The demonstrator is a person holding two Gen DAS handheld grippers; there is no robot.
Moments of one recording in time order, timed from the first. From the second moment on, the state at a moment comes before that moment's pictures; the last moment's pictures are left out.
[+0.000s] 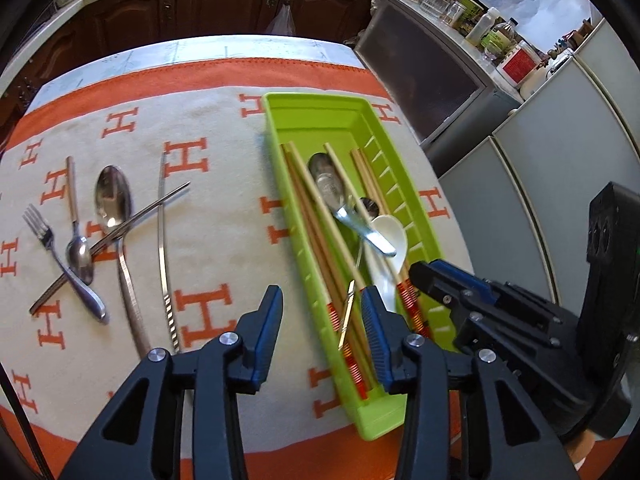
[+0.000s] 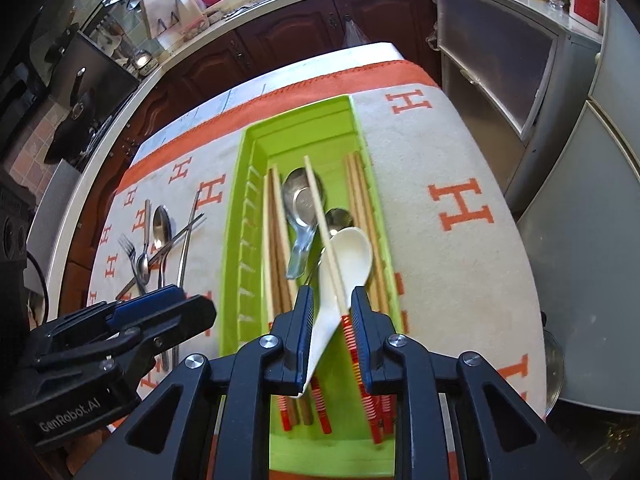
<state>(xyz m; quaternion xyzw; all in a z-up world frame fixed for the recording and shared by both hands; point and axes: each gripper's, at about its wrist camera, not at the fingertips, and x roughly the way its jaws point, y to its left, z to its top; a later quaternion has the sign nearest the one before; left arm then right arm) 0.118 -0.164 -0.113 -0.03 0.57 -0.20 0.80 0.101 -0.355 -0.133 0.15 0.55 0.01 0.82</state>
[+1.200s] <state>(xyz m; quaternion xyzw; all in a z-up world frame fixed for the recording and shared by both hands) 0.099 0.037 -0.085 -0.07 0.55 -0.08 0.83 0.116 -0.211 -0.091 0.11 0.58 0.13 0.80</state>
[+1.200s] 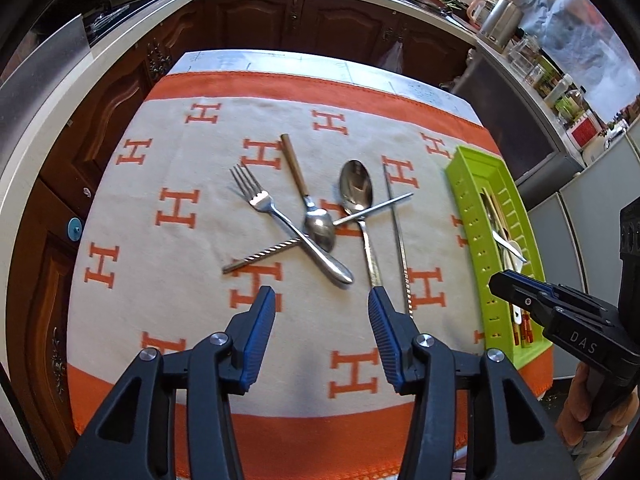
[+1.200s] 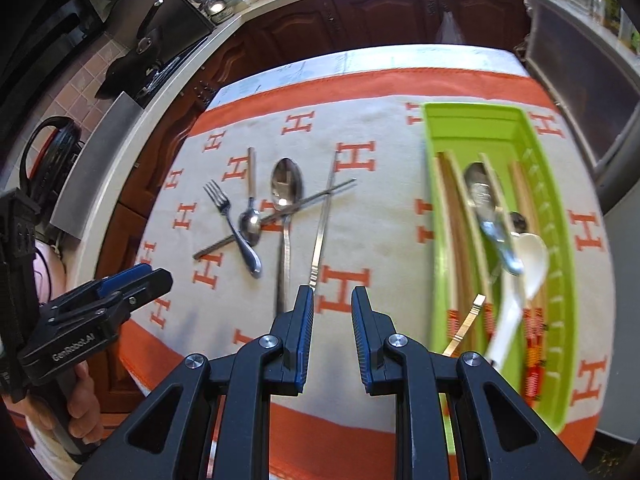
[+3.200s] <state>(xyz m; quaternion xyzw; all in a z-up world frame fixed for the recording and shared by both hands) 0.169 0.116 -0.155 -0.24 0.56 -0.06 0.79 0.290 -0.045 -0.194 0.08 0.65 0.15 0.74</state>
